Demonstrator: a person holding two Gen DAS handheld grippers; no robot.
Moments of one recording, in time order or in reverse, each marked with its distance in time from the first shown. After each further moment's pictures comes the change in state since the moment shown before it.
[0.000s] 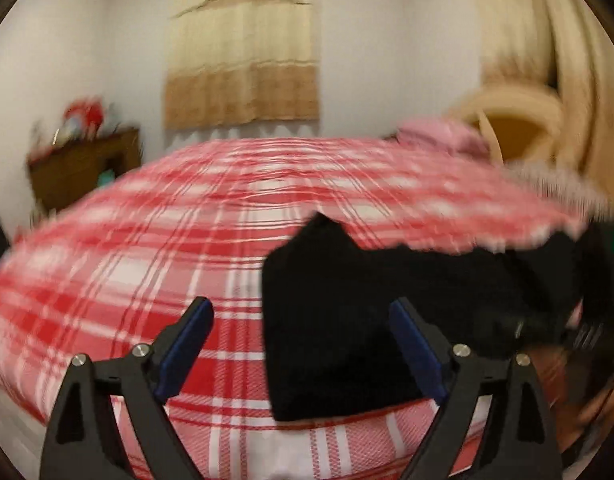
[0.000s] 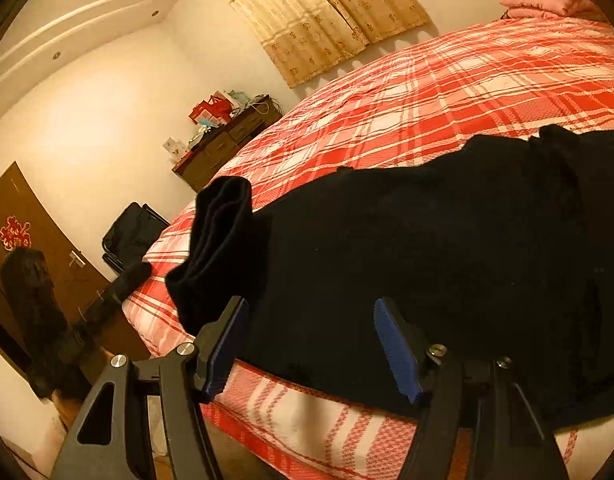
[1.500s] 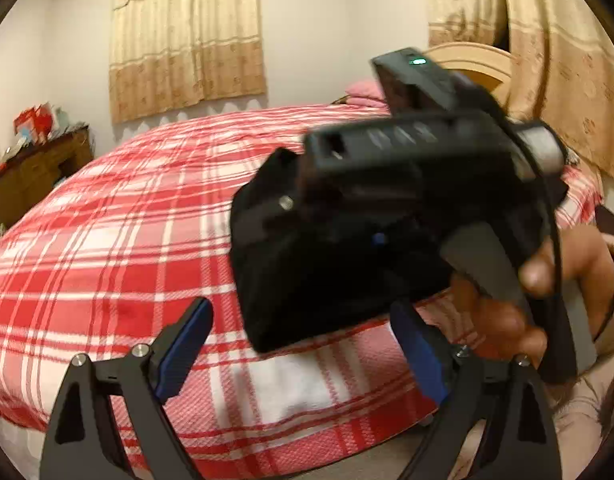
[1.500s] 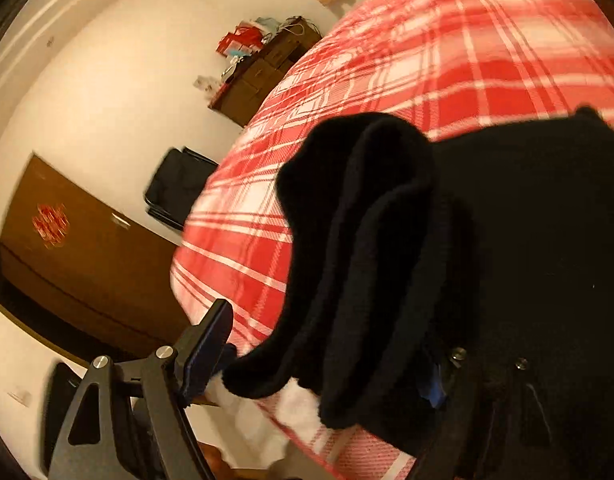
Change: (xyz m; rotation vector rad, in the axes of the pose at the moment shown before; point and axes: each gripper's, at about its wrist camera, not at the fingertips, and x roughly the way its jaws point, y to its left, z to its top) left arm -0.011 0.023 -0.038 0.057 0.098 -0.188; right arm 0.150 0.094 0.019 -0.046 0.294 0.099
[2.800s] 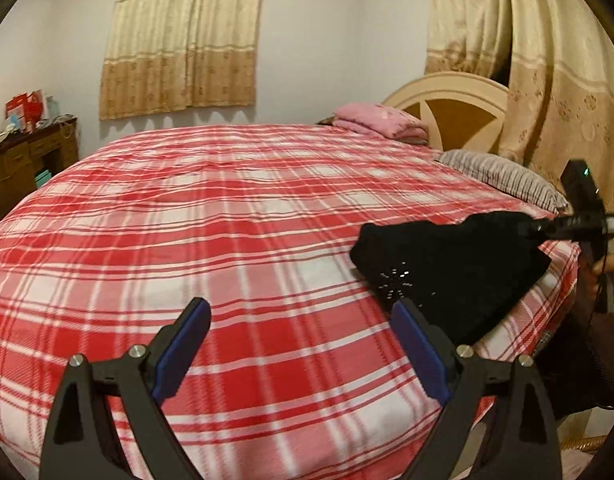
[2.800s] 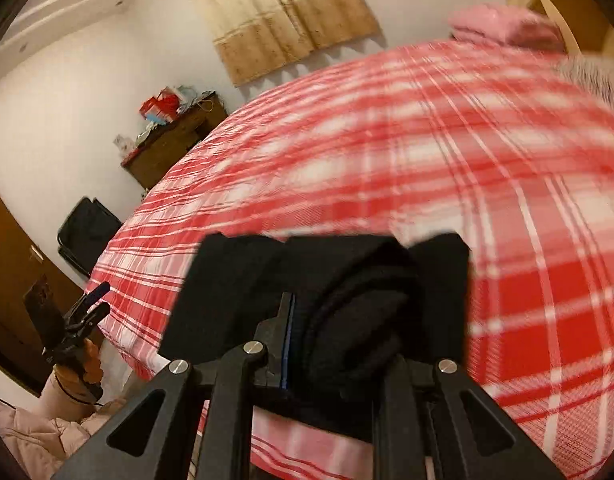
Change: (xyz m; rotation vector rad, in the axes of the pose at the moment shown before) left arm 0.024 -0.059 0.069 -0.065 -0.046 -0.095; right arm -0.344 -0.187 -0.052 0.055 -0.245 -0.358
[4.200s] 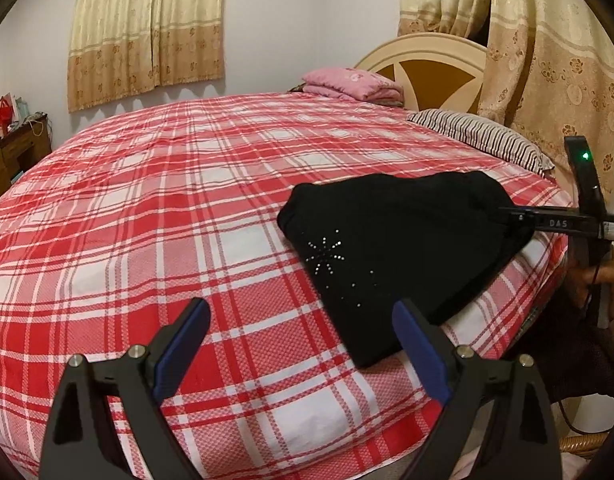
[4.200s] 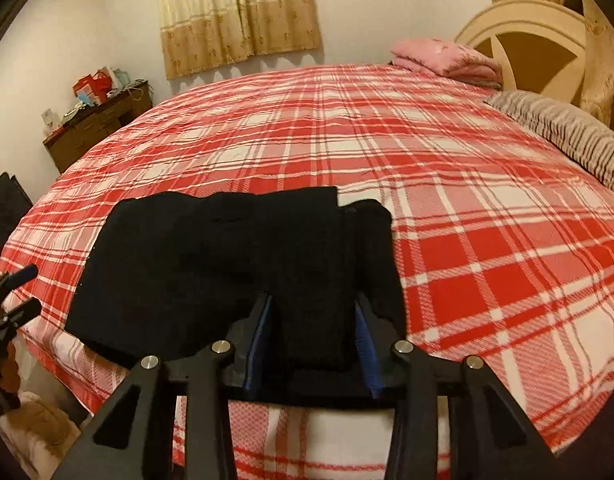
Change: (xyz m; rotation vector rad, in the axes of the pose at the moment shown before) left arm 0.022 -0.062 -0.007 0.062 0.124 -0.046; right arm -0.003 0.040 -0.038 -0.106 -0.053 -0.446
